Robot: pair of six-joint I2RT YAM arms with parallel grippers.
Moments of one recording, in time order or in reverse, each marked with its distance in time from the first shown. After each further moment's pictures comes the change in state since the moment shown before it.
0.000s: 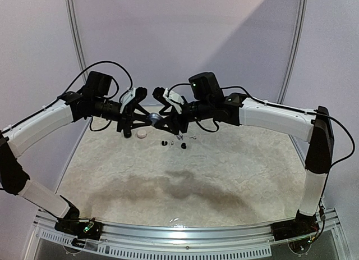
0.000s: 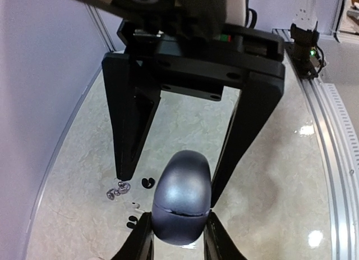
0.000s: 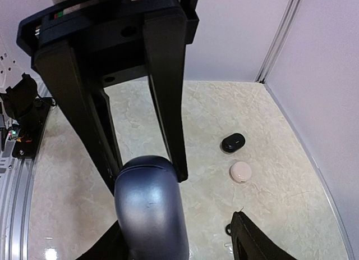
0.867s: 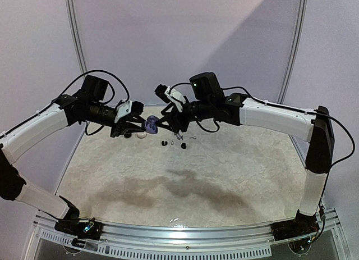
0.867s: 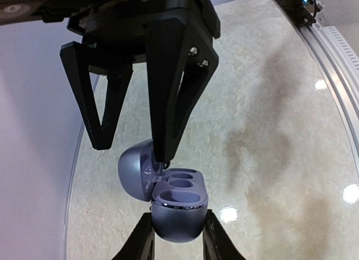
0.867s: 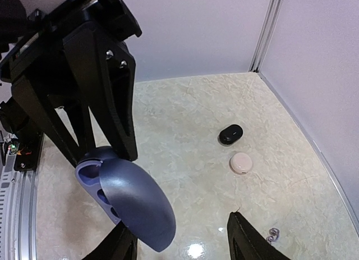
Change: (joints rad) left arm 0.003 -0.067 -0.050 -0.090 -0.083 0.317; right arm -0.011 -0.002 -0.007 0.005 0.032 0.095
